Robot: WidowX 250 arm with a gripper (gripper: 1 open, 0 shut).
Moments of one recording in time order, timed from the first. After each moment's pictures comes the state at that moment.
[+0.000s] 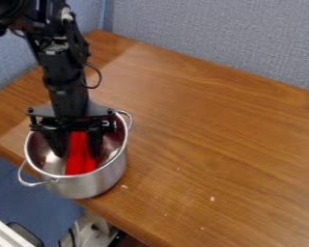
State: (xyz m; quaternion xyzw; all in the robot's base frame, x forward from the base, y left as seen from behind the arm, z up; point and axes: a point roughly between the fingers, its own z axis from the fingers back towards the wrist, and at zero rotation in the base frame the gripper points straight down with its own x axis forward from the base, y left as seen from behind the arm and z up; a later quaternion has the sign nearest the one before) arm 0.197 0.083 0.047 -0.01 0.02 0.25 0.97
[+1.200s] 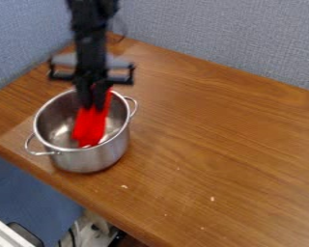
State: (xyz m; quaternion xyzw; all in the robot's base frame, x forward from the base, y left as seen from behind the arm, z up) arm 0.246 0.078 0.101 0.05 0.02 0.26 0.96
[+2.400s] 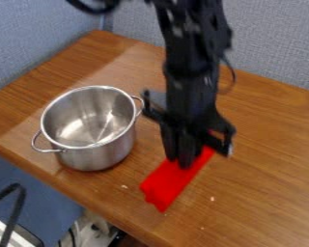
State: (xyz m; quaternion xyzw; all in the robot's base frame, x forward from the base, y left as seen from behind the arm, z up) arm 0.214 -0.056 0.084 -0.02 0.01 -0.07 1.00
